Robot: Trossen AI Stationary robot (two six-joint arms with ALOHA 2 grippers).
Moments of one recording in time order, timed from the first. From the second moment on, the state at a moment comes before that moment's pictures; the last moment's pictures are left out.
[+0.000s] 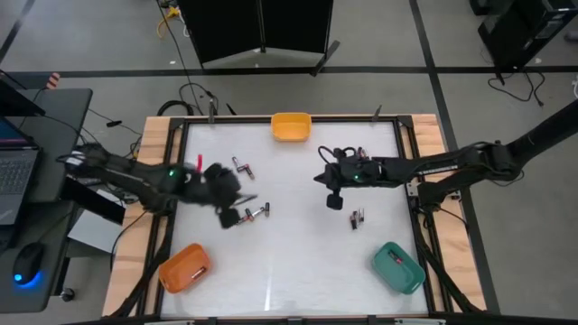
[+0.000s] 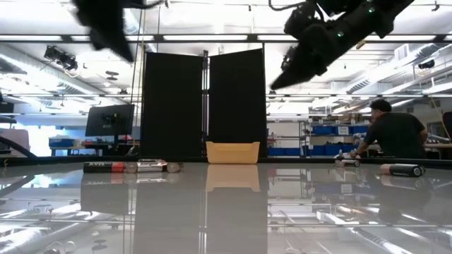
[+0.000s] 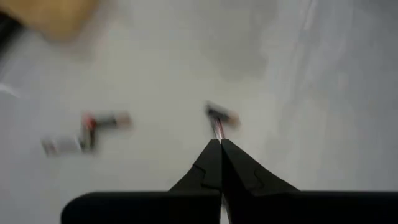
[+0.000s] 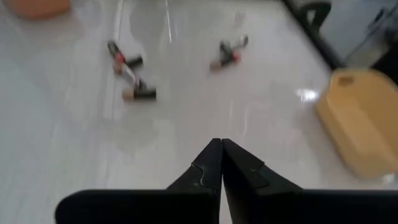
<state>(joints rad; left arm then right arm) -0.23 1.16 1.01 -0.81 -0.36 -0.52 -0.05 1.30 0.75 -0.08 0.17 -0.01</state>
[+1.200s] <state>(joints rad) 0.29 1.61 0.78 0.58 0.26 0.02 -0.08 1.35 0.75 -0.33 0.28 0.47</state>
